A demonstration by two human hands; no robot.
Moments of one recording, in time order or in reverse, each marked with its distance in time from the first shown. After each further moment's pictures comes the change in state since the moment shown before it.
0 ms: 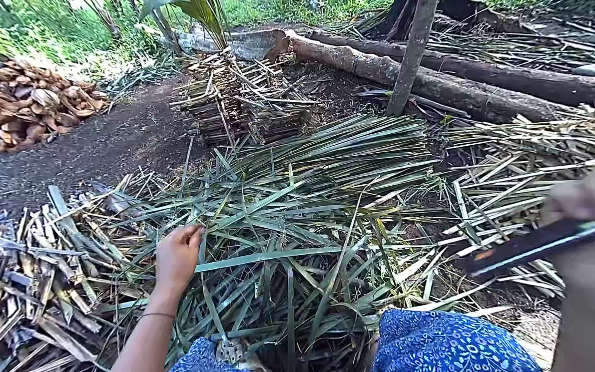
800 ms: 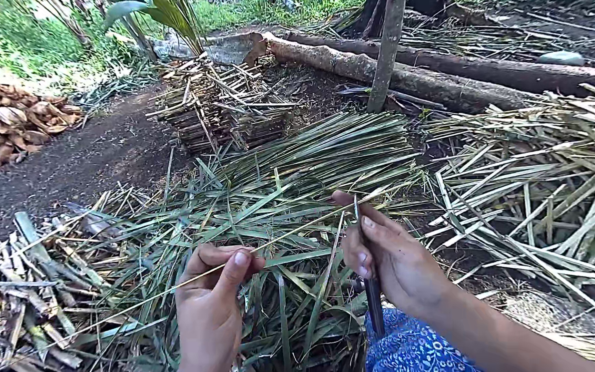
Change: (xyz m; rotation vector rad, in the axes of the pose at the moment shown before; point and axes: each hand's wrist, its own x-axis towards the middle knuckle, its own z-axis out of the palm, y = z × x) left_hand -0.075 0.175 -0.007 -1.366 0.076 0.032; right_hand -0.051 0.065 0.101 0.156 -0.284 0.701
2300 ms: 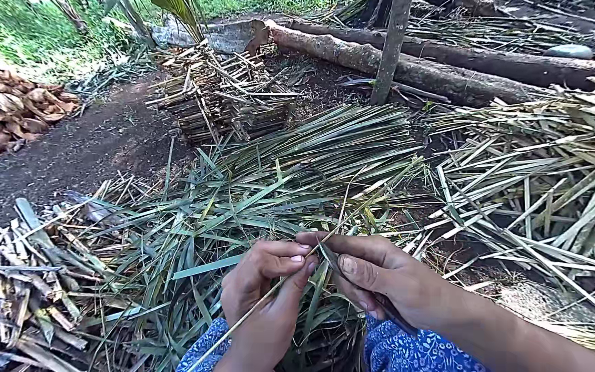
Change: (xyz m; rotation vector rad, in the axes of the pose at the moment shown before) left_hand -0.020 -0.019 0.015 0.230 -0.297 0.453; right_hand -0.017 -0.003 0.018 -0.217 -0.369 0.153
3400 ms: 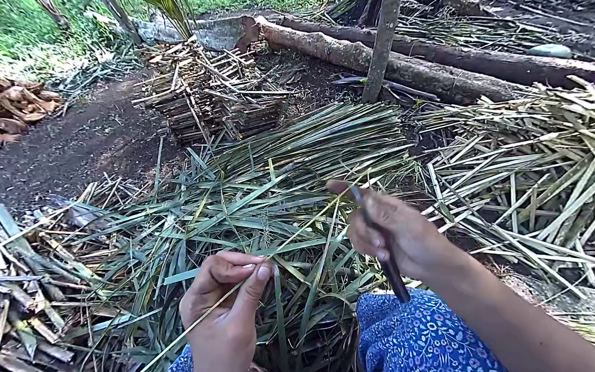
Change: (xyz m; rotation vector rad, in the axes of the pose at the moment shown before) left_hand -0.008 0.000 -0.022 -0.083 0.123 -0.197; right_hand 0.005 -0.002 -0.047 0.071 0.233 -0.016
